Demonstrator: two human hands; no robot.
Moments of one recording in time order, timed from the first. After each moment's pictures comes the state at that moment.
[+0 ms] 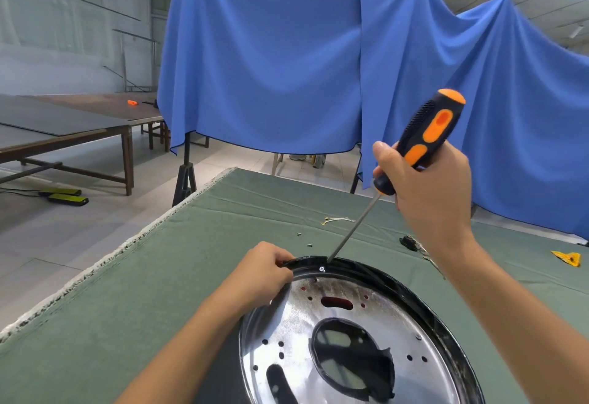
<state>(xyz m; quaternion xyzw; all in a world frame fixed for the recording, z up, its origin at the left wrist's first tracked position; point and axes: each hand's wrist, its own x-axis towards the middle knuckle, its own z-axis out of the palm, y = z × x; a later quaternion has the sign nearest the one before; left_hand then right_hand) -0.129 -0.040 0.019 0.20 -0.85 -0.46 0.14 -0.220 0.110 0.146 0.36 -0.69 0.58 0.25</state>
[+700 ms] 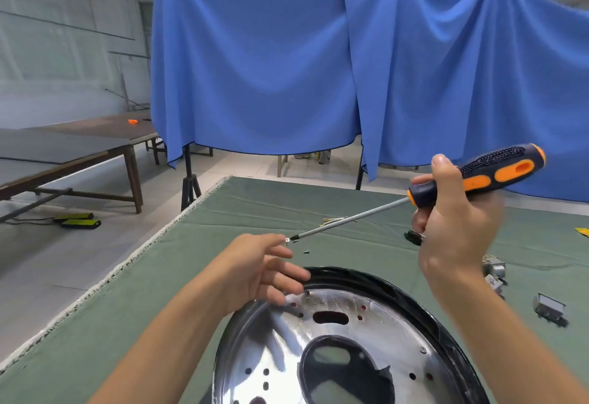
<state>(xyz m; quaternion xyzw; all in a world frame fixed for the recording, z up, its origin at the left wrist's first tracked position) -0.143 -0.031 0.065 0.26 -0.60 -0.75 0.06 -0.261 0.130 0.106 0.17 -0.48 0.84 0.18</state>
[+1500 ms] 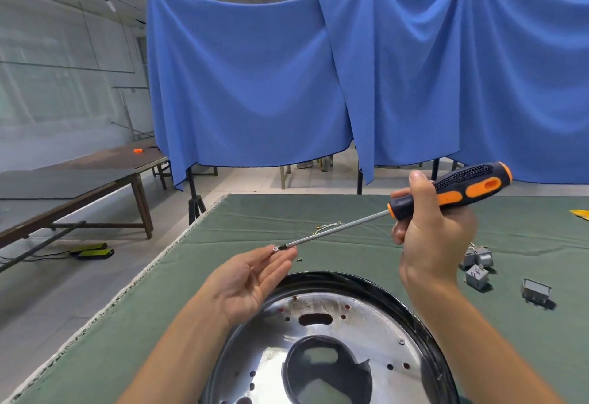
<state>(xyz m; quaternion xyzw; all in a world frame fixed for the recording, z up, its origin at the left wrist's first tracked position) -0.146 -0.014 0.068 0.26 -0.33 -0.90 0.13 -0.258 0.148 0.098 0.15 -0.42 0.88 0.16</state>
